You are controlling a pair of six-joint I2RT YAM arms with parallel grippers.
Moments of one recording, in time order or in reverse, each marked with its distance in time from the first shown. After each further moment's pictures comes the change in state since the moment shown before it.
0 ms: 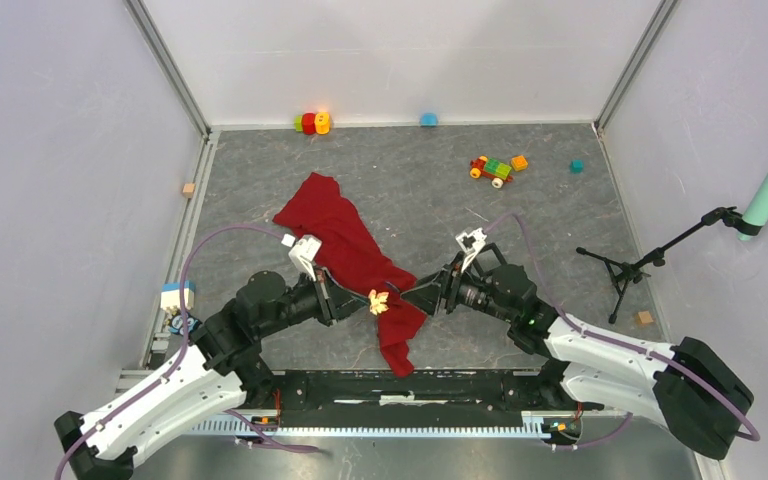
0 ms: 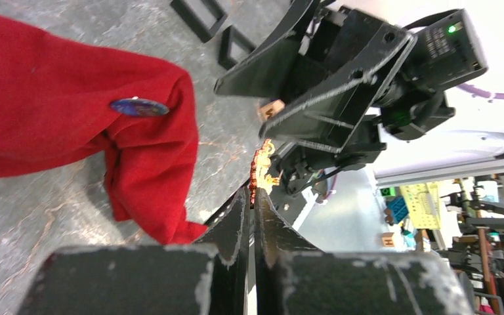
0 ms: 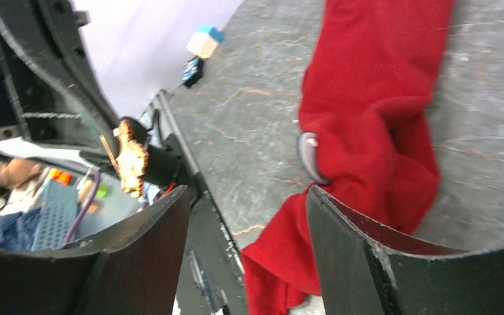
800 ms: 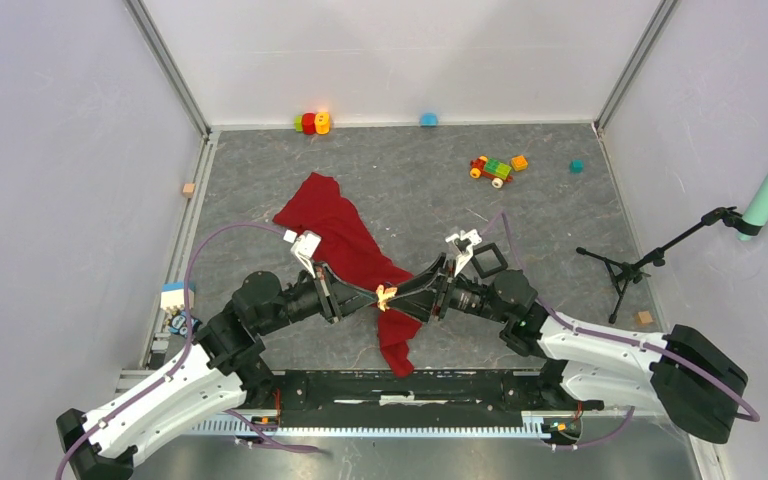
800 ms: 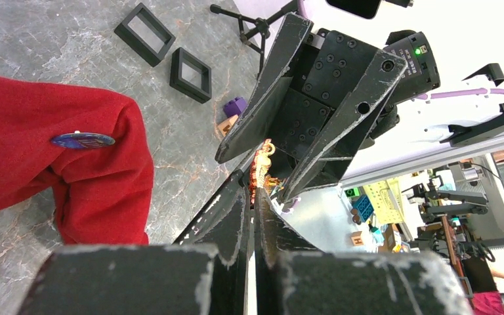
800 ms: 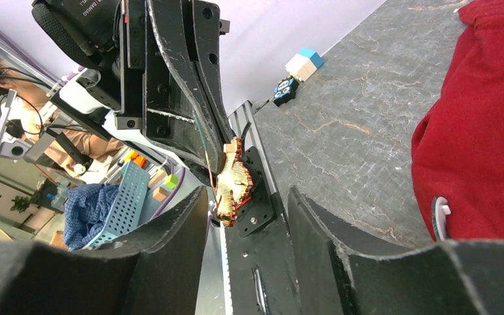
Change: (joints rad) left arm 0.001 0.008 -0.031 0.202 0.074 -0.052; right arm 0.121 0.053 0.026 0.278 -0.093 0.075
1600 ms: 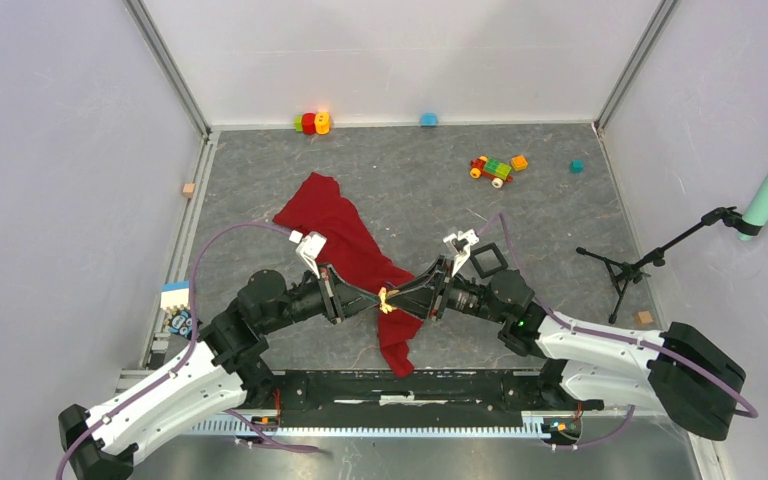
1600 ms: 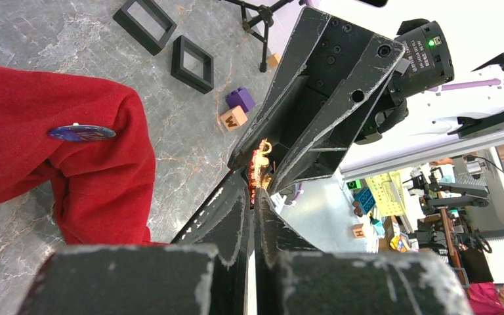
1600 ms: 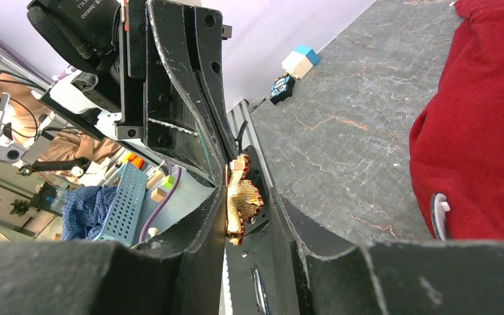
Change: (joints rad) left arm 0.002 0.024 -0.012 0.017 0.027 0.000; right arm 0.007 0.018 0.006 -0.005 0.029 0.005
